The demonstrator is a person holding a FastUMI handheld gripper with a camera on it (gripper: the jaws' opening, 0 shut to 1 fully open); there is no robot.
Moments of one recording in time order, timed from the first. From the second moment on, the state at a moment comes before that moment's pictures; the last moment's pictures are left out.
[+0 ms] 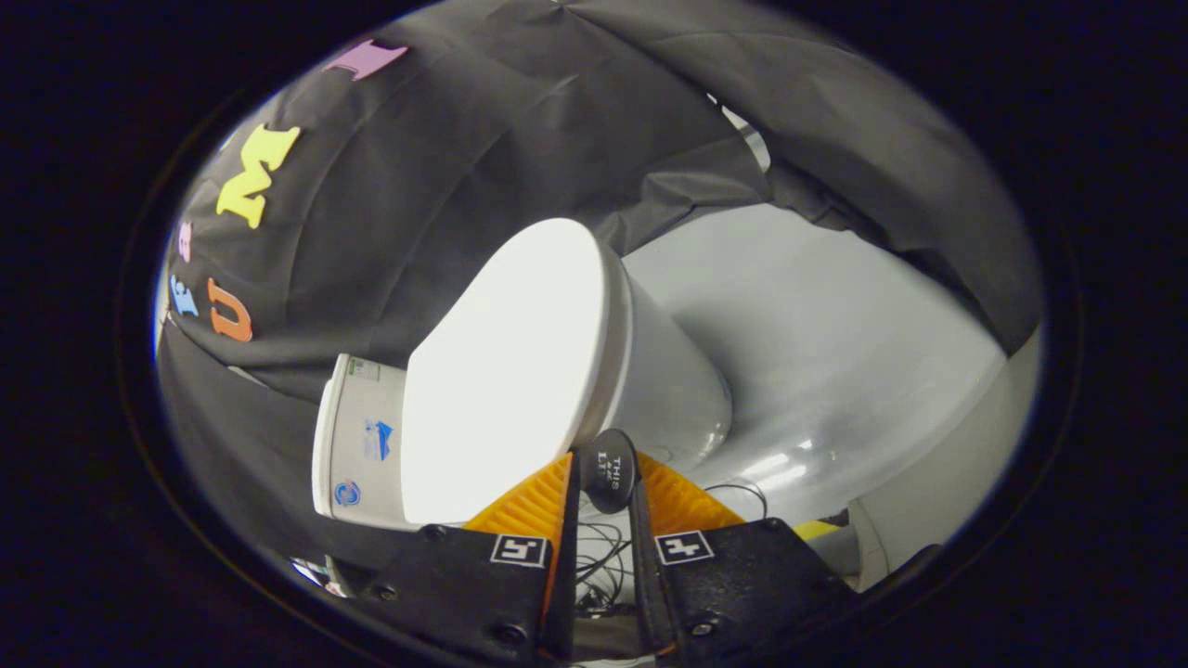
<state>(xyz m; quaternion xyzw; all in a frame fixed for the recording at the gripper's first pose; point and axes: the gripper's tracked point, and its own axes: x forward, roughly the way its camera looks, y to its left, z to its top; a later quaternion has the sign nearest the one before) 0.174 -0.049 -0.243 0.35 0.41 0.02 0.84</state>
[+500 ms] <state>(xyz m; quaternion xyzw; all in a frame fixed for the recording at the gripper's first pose) 0.178 -0.033 -0.180 0.41 0.38 0.04 0.83</state>
